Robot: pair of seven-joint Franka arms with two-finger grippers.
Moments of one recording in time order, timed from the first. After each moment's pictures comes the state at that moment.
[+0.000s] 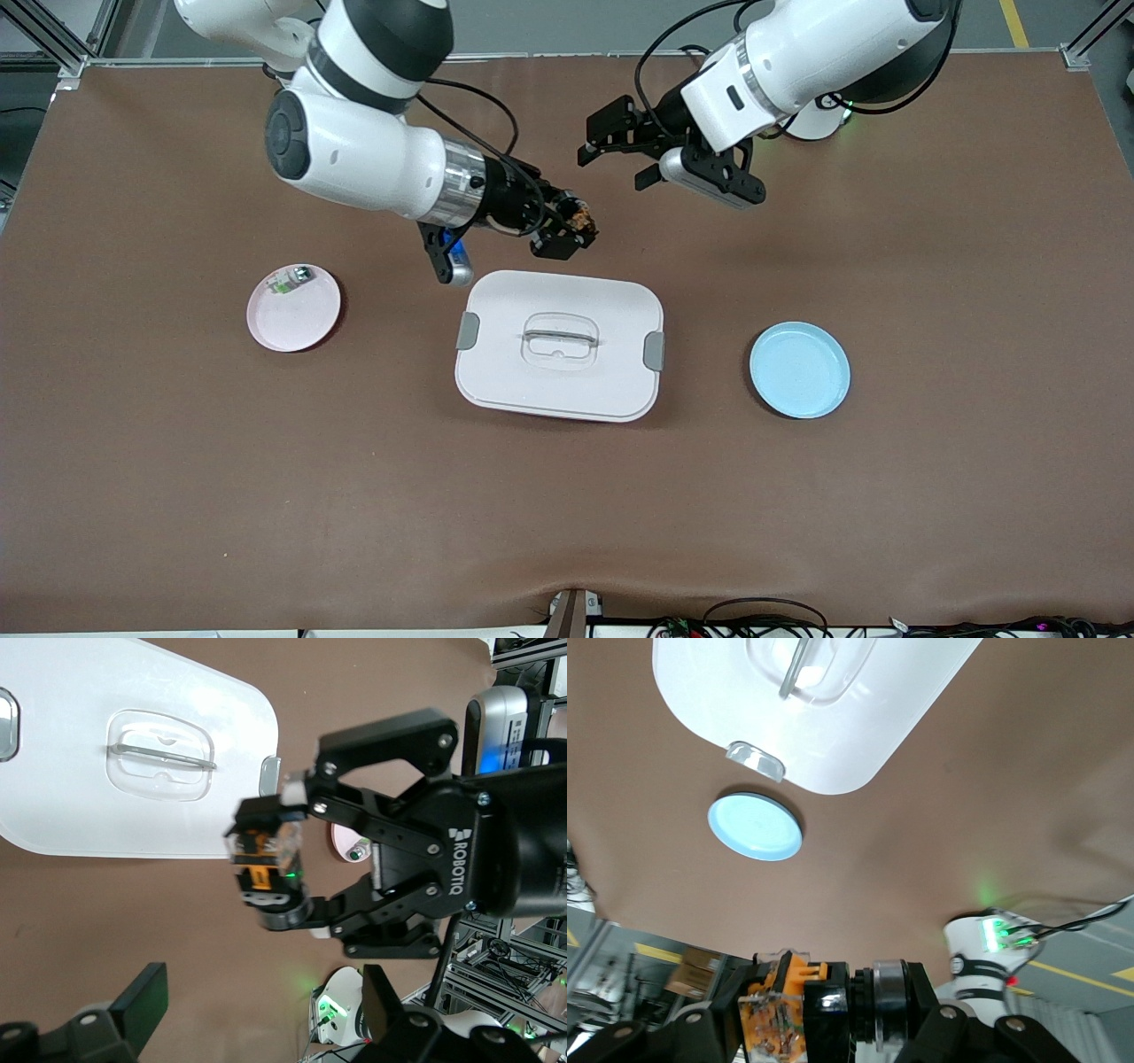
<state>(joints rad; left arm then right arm) -0.03 0.01 -0.60 -1.77 -0.66 2.07 -0.40 0.60 0.33 0.04 -1.46 0.77 2.02 1.51</state>
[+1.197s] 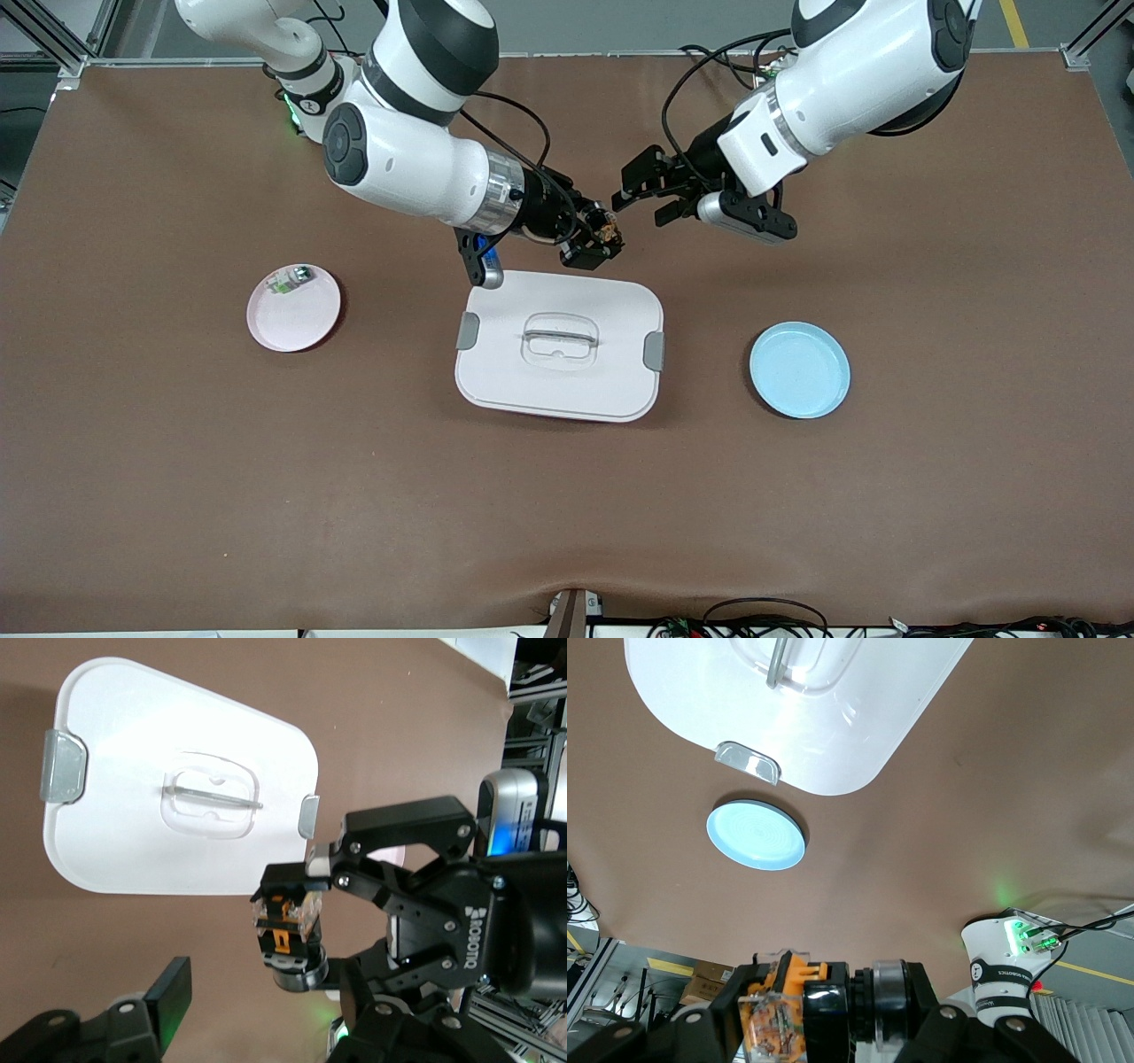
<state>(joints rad) 0.05 0.01 -0.60 -1.85 -0.68 2.15 -0.33 0.64 0.37 0.03 -1.46 0.77 2.07 1.55</state>
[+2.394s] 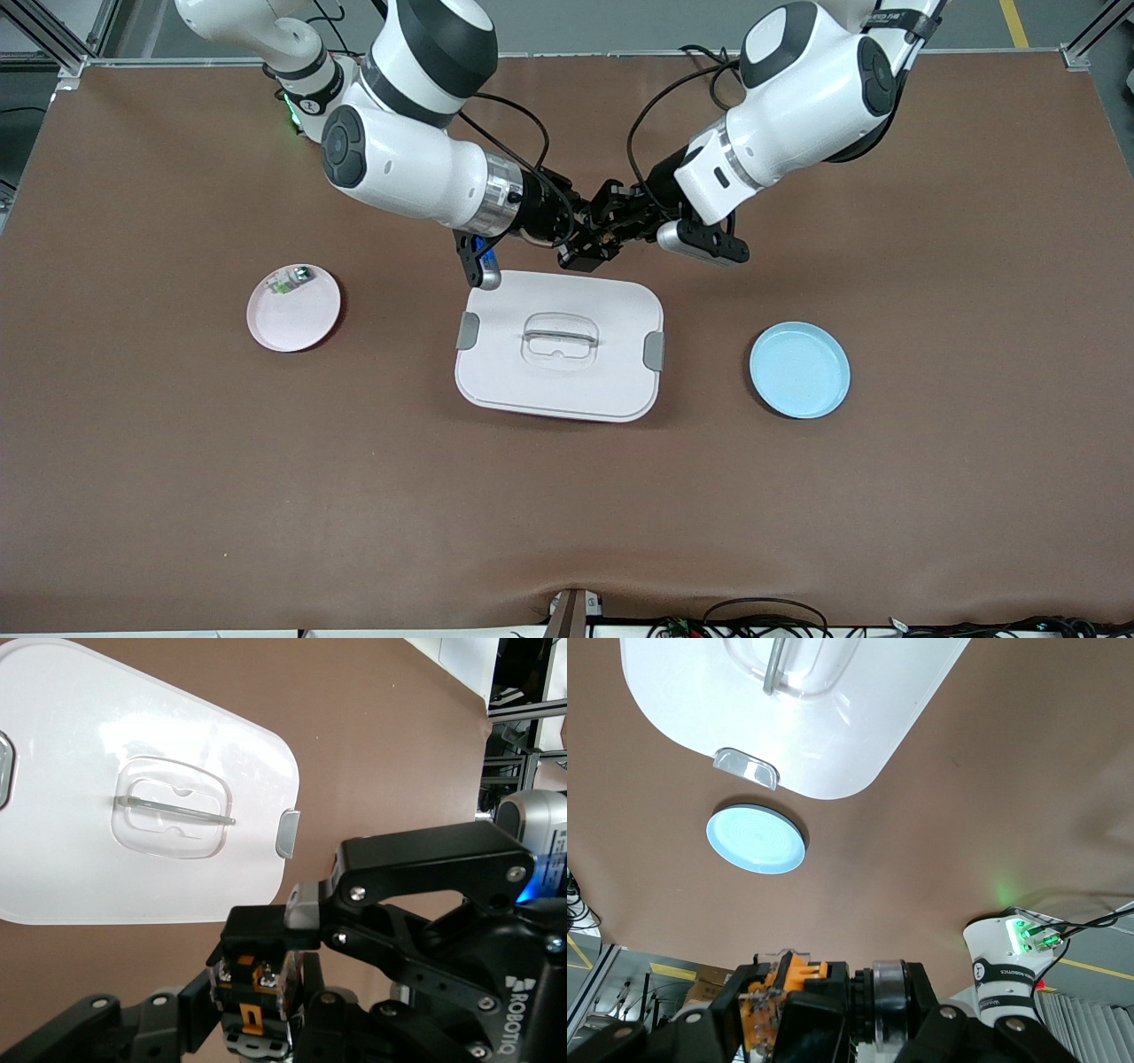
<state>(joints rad) -0.04 0.11 -0.61 -1.87 -0.70 2.33 -0.33 0.64 0.38 0.03 -1.46 0.77 2.07 1.56</state>
